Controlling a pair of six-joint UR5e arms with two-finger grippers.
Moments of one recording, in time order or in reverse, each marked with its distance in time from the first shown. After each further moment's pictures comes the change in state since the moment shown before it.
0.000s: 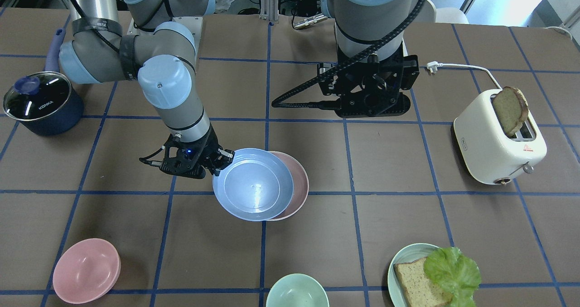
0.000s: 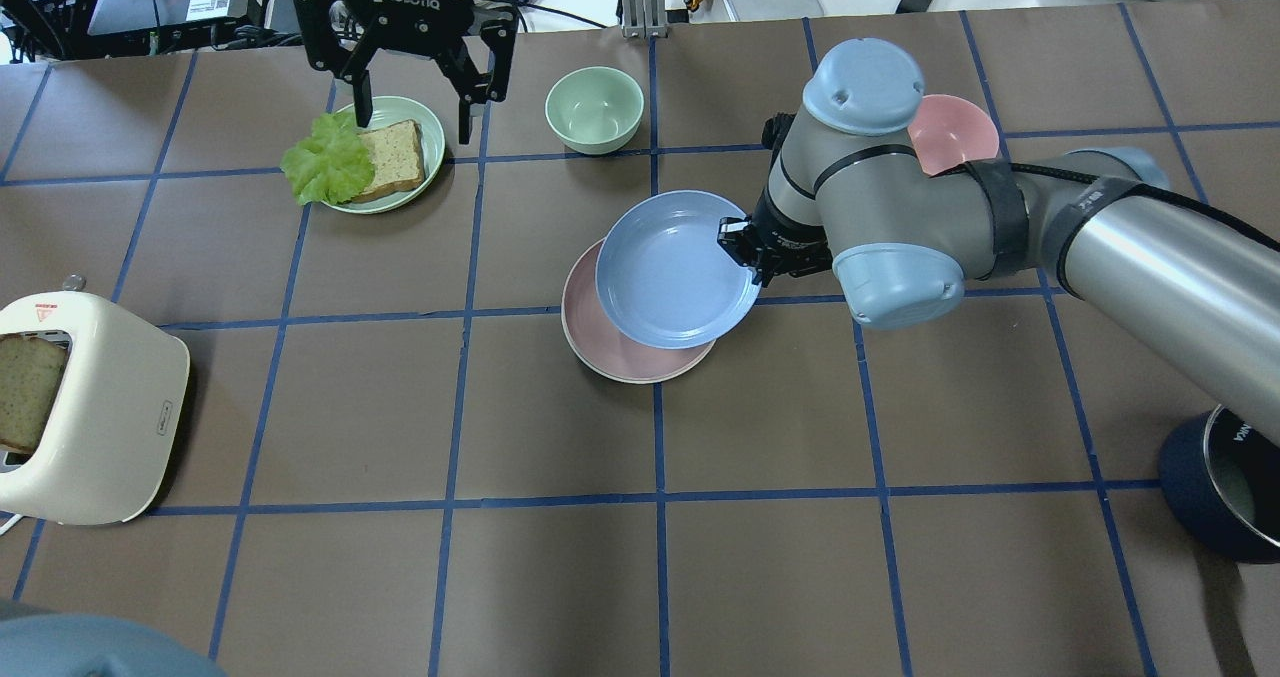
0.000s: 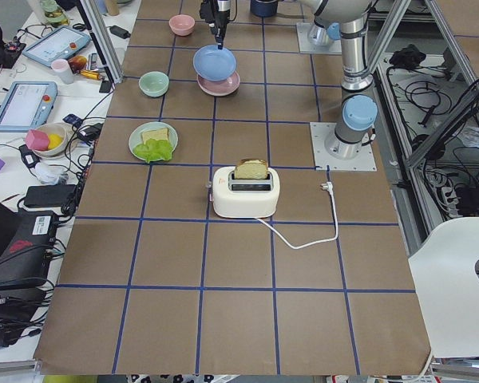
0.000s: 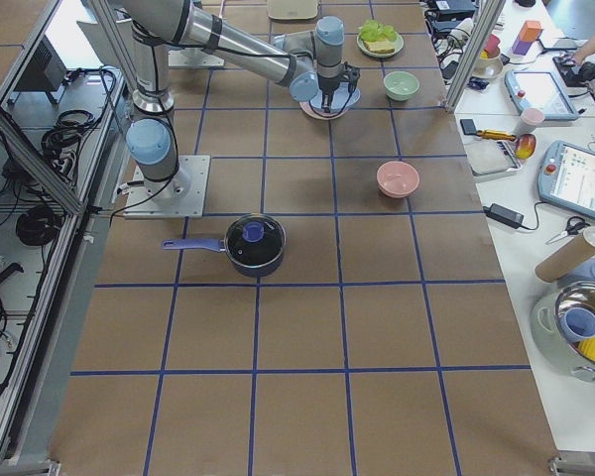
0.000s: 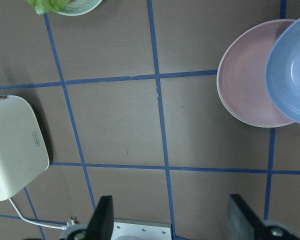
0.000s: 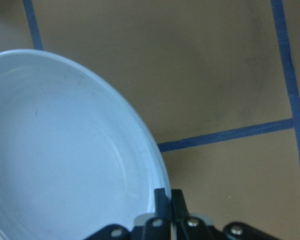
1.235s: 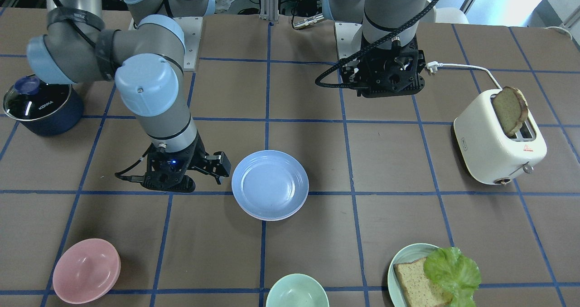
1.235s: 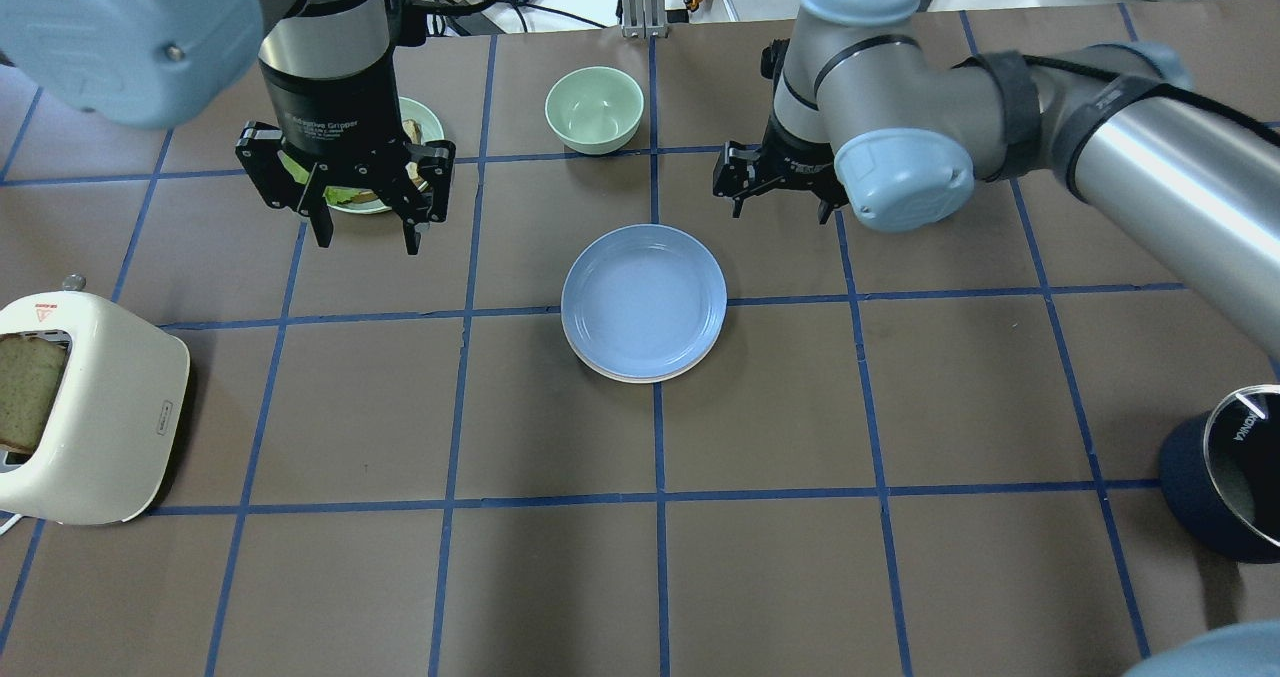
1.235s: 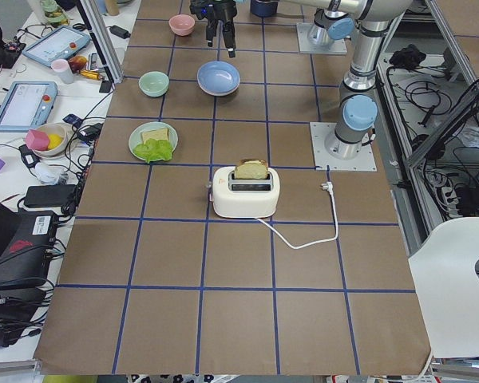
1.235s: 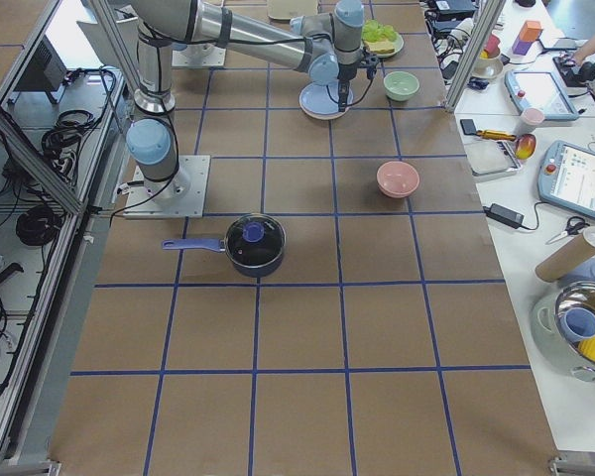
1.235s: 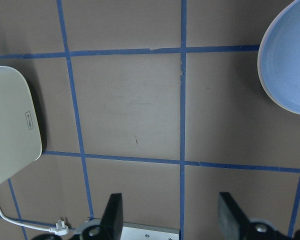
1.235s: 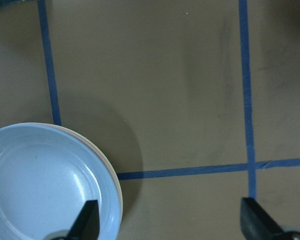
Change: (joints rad) left arm 0.058 0.283 -0.514 0.346 -0.009 0.036; right arm -0.042 0.006 -0.229 0.253 -0.061 -0.197
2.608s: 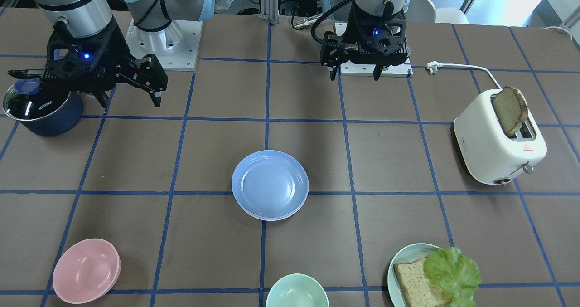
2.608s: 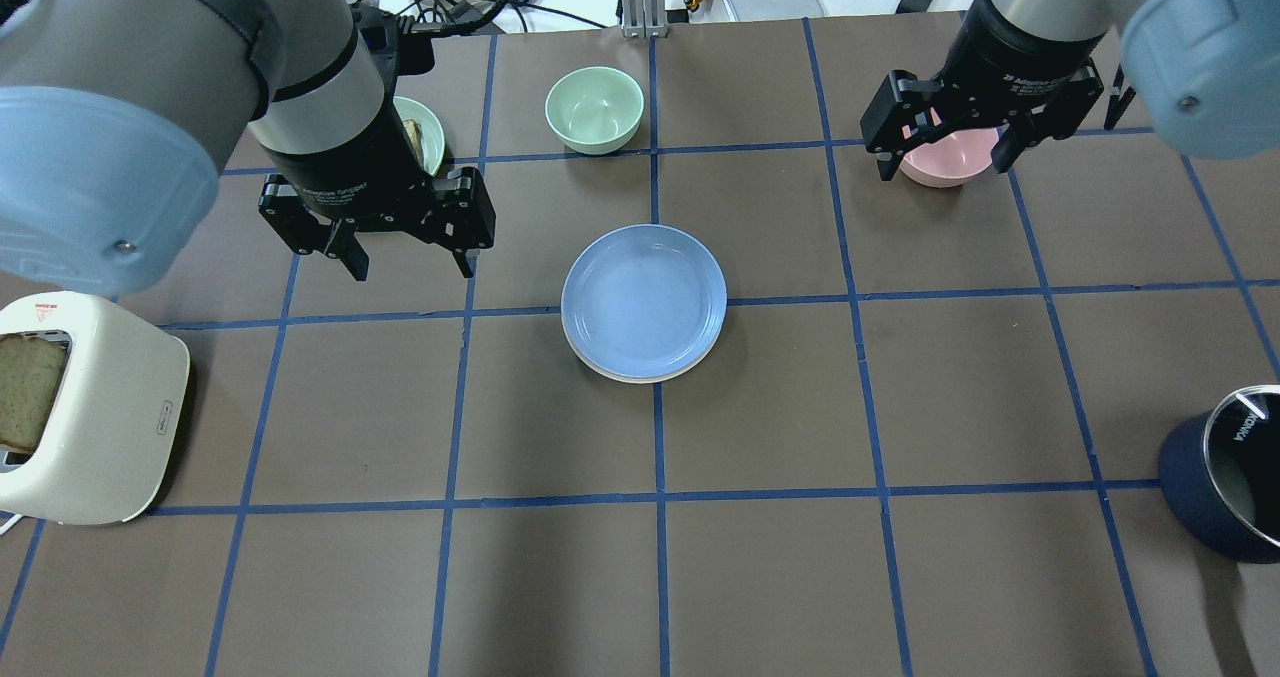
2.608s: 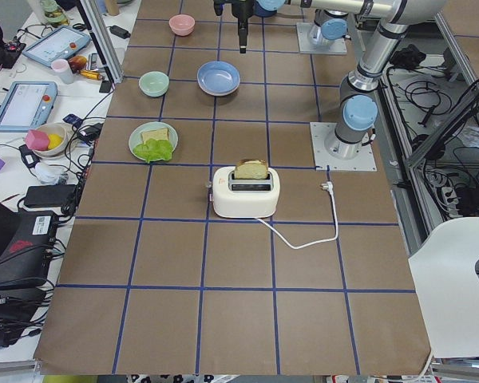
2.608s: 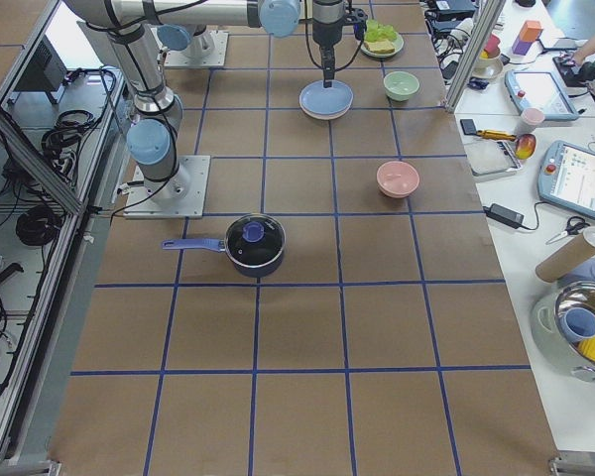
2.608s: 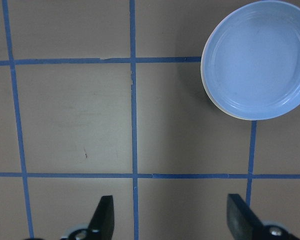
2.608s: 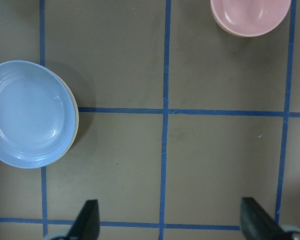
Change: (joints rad) left arm -0.005 0.144 -0.155 0.170 -0.162 0.003; right arm -0.139 -0.300 -0.040 0.334 -0.022 -0.233
